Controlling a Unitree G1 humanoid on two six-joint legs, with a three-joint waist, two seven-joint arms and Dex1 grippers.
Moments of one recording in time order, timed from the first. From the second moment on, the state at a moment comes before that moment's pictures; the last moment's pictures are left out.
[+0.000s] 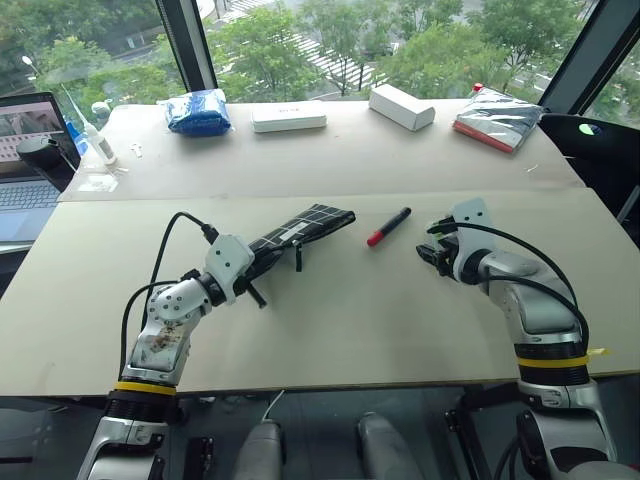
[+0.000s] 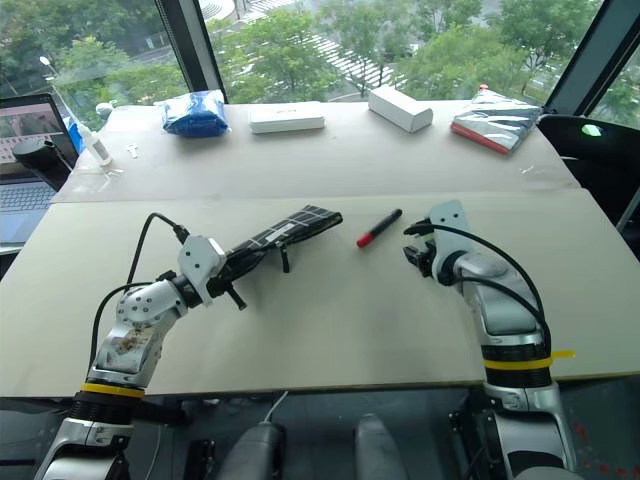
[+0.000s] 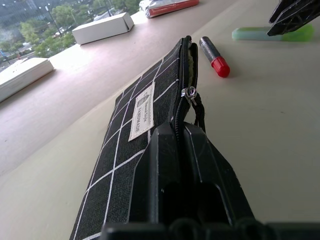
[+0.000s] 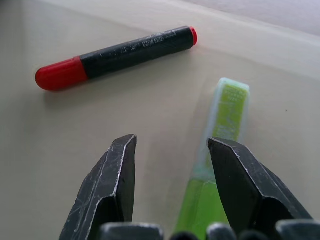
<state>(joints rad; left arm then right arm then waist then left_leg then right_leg) -0.32 0.45 -0.02 0.06 -0.16 -0.02 -0.72 -0.54 -0.48 -0.05 -0.03 0.10 0.91 0.38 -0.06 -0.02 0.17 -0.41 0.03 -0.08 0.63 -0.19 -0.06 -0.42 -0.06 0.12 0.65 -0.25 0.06</state>
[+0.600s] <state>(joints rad) -0.32 0.44 -0.02 0.06 -0.16 -0.02 -0.72 -0.53 -0.46 -0.03 0.10 0.08 0.78 0.36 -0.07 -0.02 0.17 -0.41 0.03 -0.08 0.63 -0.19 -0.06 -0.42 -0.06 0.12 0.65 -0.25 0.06</state>
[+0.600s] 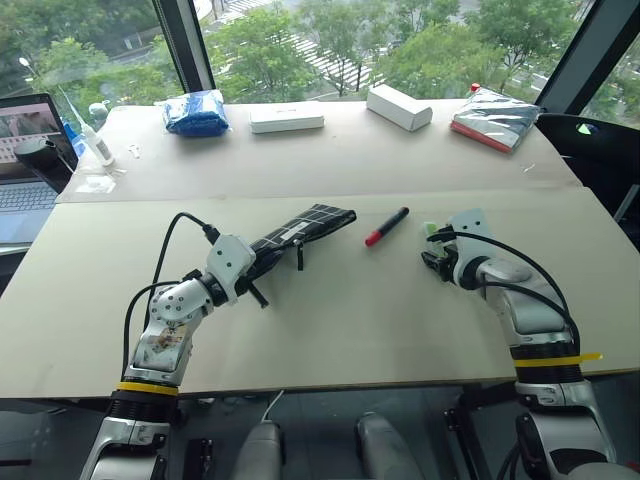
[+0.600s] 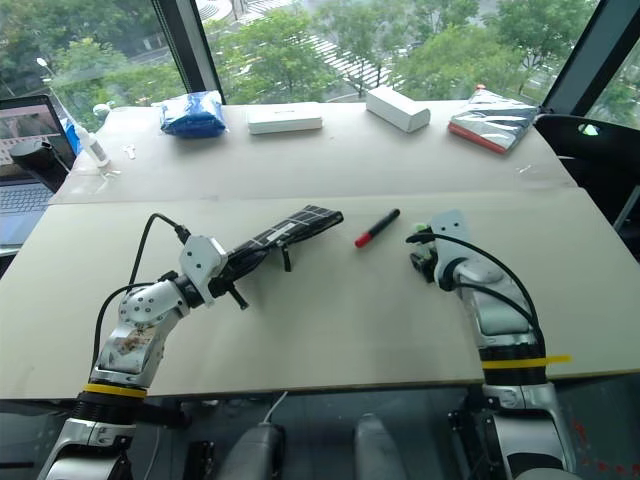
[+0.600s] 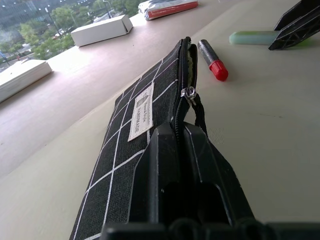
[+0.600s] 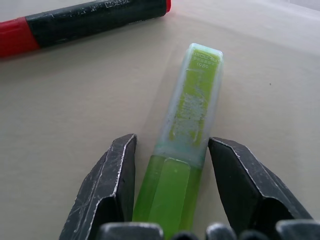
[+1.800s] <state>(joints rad) -0.27 0.46 -0.01 0.01 -0.16 0.00 -0.70 -0.60 -0.64 0.20 0.15 -0.06 -0.04 0.74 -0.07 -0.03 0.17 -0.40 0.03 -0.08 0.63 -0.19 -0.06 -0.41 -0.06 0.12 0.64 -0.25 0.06</state>
